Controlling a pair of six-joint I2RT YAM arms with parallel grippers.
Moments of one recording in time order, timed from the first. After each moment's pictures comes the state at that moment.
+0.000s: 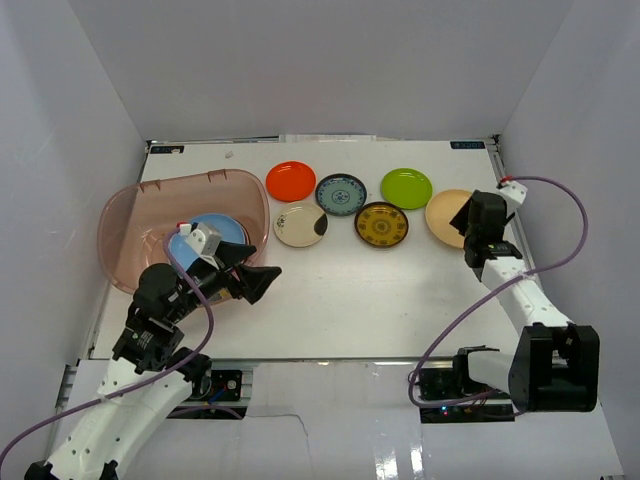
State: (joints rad) left arm -0.46 0.44 0.62 -0.19 0.37 -0.31; right arm 0.10 1.19 0.73 -0.03 0.39 0.43
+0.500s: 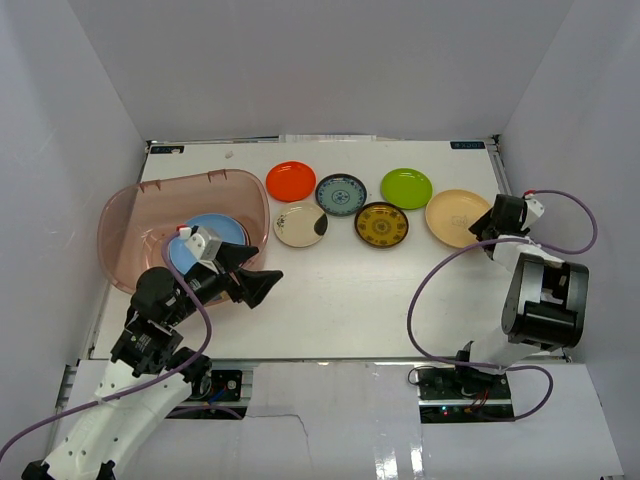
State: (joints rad) left arm -0.51 0.41 0.62 -0.17 0.38 -0.29; right arm -0.21 1.53 0.77 0.04 0.25 0.52
